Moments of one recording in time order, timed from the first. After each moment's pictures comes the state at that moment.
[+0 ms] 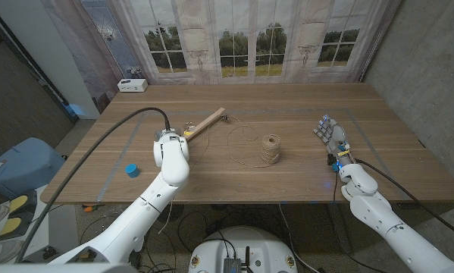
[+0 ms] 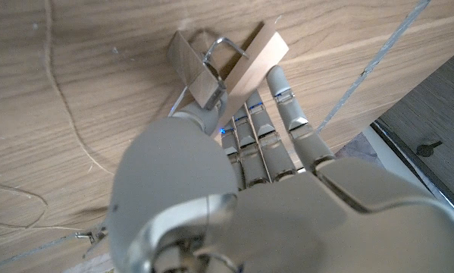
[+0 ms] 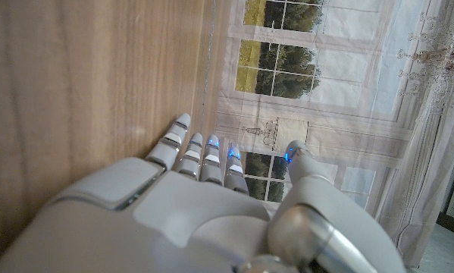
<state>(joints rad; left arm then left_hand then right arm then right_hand) 0.95 0.40 0.50 -1.84 1.48 0.89 -0.78 1.14 0.16 0.65 -0.16 0.18 0.64 0.05 0.28 0.20 0.66 -0.01 0.35 0.32 0.78 -0.04 0.37 0.22 0.62 -0.03 0.81 0.18 -1.08 -0.52 -0.24 -1.36 0.75 0.39 -0.05 0.26 0.14 0.43 -0.08 0.19 0.14 0.02 0.19 0.18 0.18 0.13 0.20 0.19 0.11 0.10 0.21 0.19 0.25 0.08 0.19 0.17</state>
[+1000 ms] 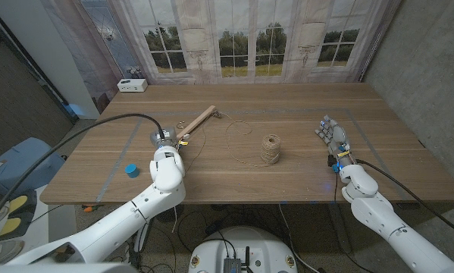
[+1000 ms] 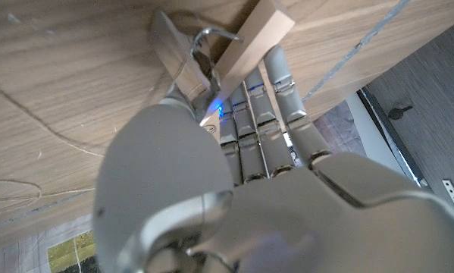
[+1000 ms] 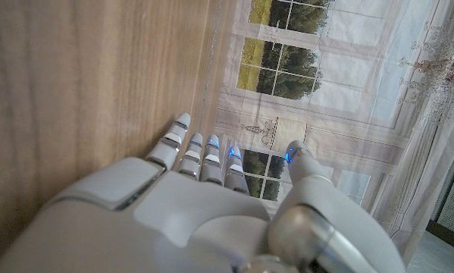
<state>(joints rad) 0.90 0.63 0.70 -1.87 1.01 1.11 -0.11 1.19 0.11 0.59 -0.17 0.17 0.78 0.16 0.33 0.21 0.78 0.09 0.51 0.40 0.91 0.04 0.51 0.22 0.69 0.00 1.04 0.21 -1.11 -0.54 -0.24 -1.41 0.70 0.39 -0.11 0.26 0.14 0.43 -0.08 0.19 0.15 0.02 0.19 0.18 0.19 0.13 0.20 0.19 0.13 0.11 0.21 0.19 0.26 0.07 0.19 0.17</state>
